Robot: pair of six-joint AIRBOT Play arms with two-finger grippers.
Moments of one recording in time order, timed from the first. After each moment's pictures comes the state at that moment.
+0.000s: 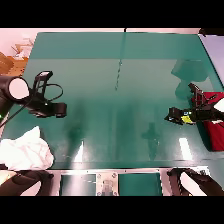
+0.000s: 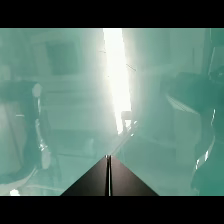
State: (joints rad) left arm -0.23 -1.01 1.00 1.48 -1.37 -1.77; right arm -0.20 -0.91 0.71 -1.14 1.22 1.51
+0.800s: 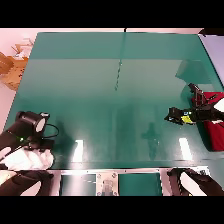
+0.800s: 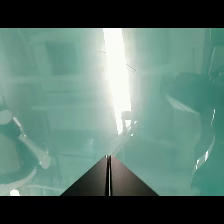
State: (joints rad) left arm -0.23 -1.00 0.50 1.83 -1.40 -1.87; right arm -0.20 -0.91 0.71 -1.14 1.22 1.51
